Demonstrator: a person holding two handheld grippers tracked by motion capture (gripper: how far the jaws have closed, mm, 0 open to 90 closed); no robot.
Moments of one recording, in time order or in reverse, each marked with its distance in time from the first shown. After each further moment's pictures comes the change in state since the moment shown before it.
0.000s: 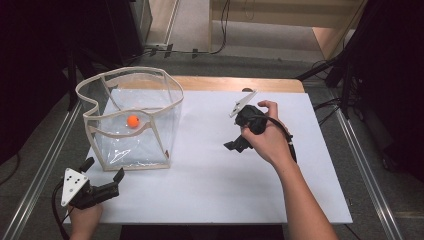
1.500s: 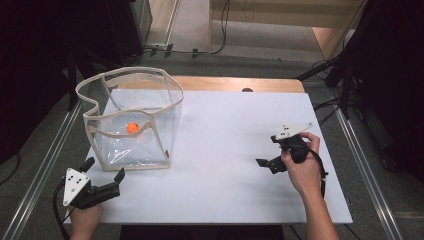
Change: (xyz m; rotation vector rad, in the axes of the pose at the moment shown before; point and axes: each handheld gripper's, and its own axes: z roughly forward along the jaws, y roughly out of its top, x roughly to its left) left arm -0.002 0.000 0.001 0.010 0.009 0.016; right arm 0.004 -0.132 -0.014 -0.235 -0.076 0.216
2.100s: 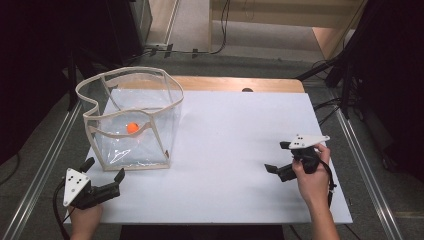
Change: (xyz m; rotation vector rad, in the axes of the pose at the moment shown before) left arm 0.000 0.000 0.000 0.002 0.003 0.002; right arm -0.002 -0.037 -0.012 -0.097 -0.016 0.032
